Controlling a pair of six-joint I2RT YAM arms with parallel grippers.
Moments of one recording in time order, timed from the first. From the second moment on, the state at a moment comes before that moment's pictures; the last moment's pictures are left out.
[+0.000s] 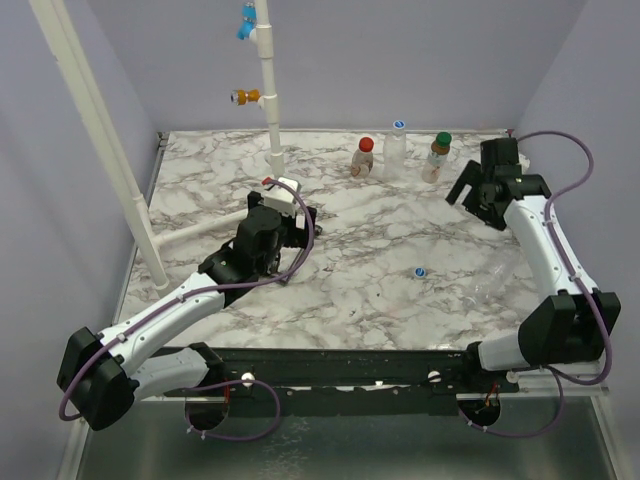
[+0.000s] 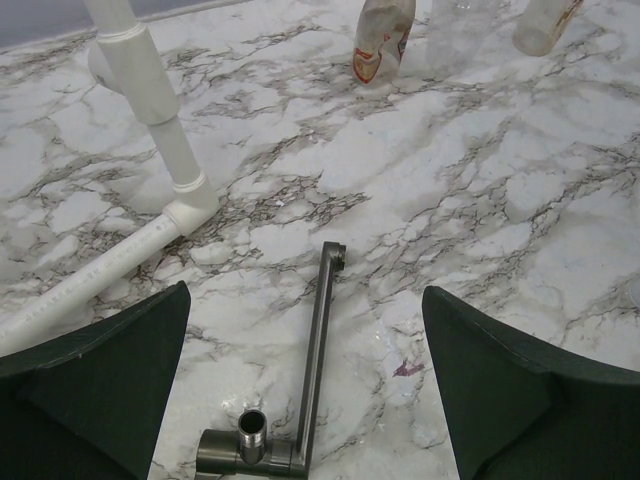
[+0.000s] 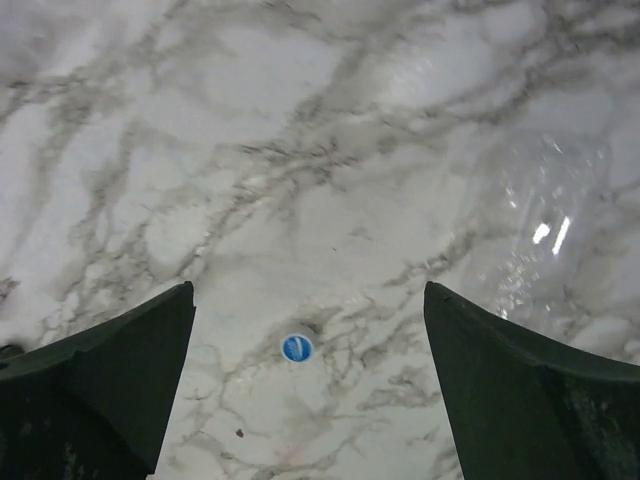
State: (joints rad) left arm -0.73 1.08 0.79 -0.01 -0.36 -0.14; right arm 0.06 1.46 1.40 -0.86 0.24 0.55
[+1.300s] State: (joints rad) left arm -0.72 1.08 0.72 0.14 -0.14 -0.09; right arm -0.22 1.34 0.83 -0.63 -0.06 0.59
